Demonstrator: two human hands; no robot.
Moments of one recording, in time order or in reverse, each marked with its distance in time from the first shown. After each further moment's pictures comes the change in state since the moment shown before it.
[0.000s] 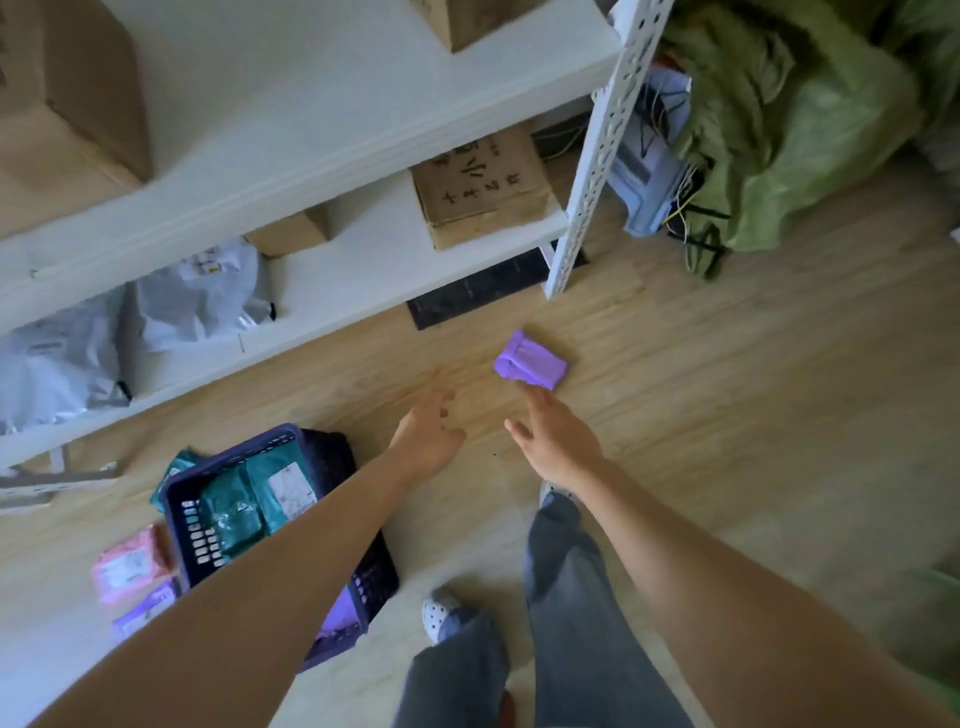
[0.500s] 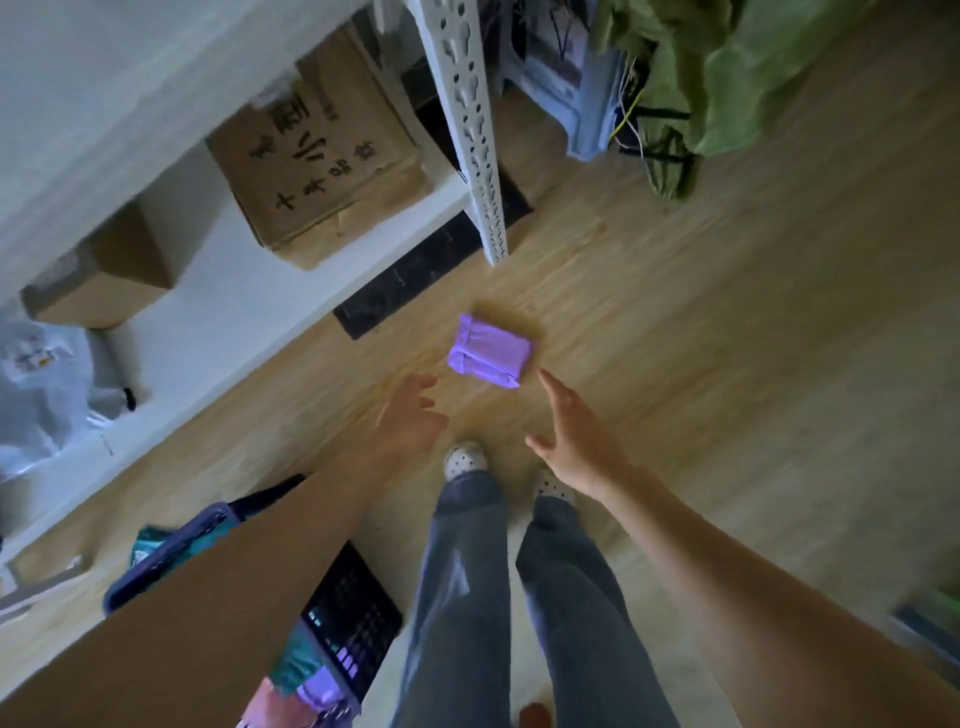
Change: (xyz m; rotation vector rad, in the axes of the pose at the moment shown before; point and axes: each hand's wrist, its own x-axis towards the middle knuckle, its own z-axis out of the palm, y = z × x) left_hand 0.199 0.060 0.096 -0.001 -0.093 -0.126; right_hand 0.106 0.170 -0.009 0.281 0.022 0.183
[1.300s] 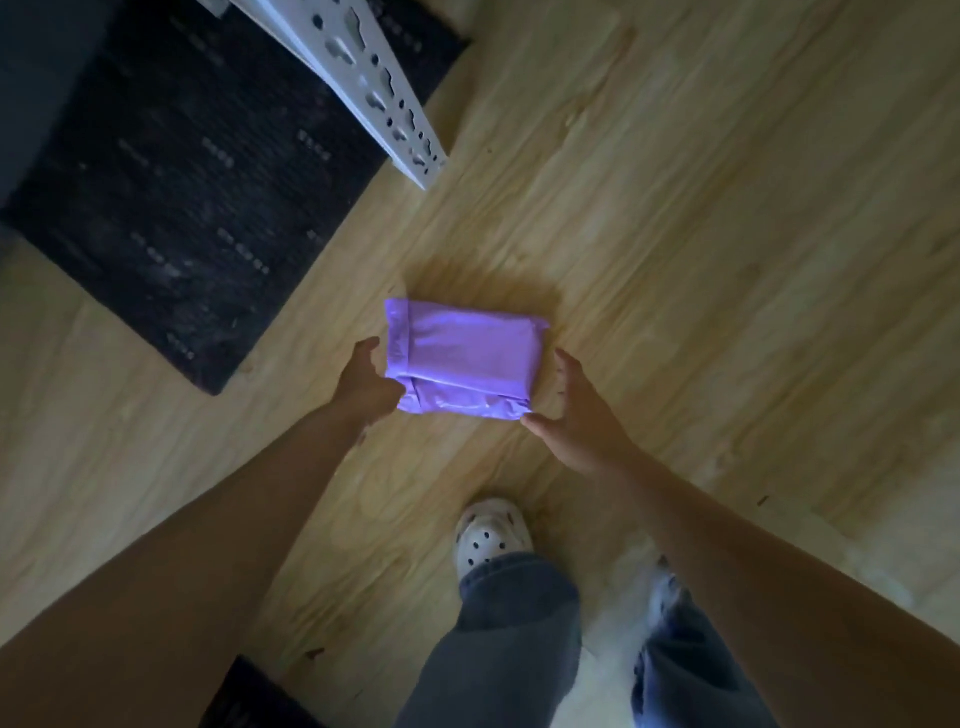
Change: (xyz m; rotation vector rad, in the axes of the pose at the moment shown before) left_hand 0.443 -0.120 0.115 0.265 0.051 -0.078; right_hand 0.332 0.220 0.213 0.497 0.088 0.297
